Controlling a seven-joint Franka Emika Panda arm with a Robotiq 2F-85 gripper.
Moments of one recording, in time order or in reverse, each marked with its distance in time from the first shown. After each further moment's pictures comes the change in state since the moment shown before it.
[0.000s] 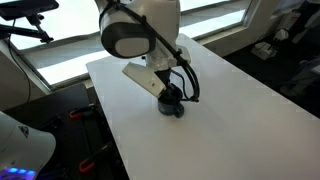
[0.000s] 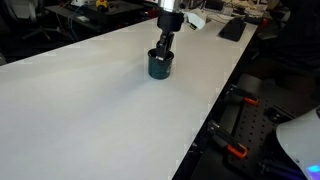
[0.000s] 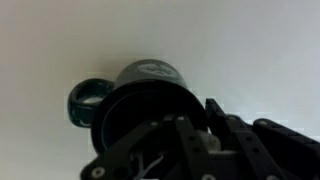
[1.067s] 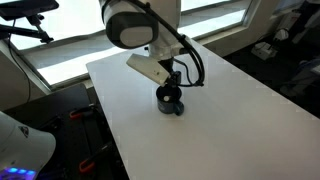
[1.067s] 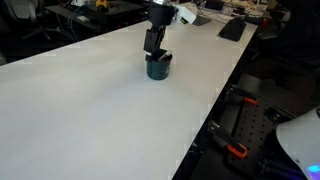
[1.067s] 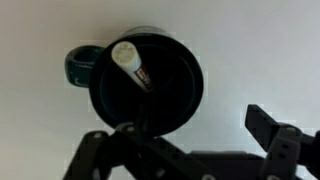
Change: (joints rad) arm -0.002 -0.002 0.045 0.050 -0.001 0.004 0.009
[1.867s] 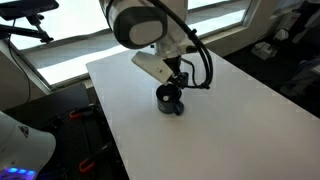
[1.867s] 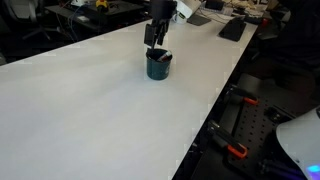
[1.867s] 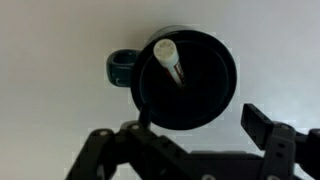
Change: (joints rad) arm 0.005 -0.001 -0.057 0.027 -0.167 -0.003 0.225
